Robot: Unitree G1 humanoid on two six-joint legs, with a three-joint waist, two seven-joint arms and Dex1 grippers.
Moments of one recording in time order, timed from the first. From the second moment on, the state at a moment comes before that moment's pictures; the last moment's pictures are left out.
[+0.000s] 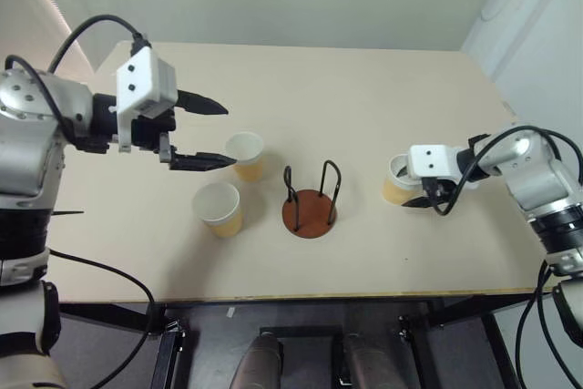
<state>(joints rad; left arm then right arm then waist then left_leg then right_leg) -0.78 1.06 0.02 -0.01 -0.39 0.48 -1.36 -0.81 -0.86 0.37 0.29 -0.16 0.09 1.35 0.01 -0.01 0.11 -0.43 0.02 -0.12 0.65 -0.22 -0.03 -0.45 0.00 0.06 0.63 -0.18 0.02</state>
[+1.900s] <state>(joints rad) -0.73 1.10 0.04 -0.07 -0.41 0.50 -1.37 -1.10 -0.61 0.37 0.09 0.09 0.16 1.54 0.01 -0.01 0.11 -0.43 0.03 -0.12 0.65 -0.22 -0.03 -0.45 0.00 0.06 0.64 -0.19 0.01</state>
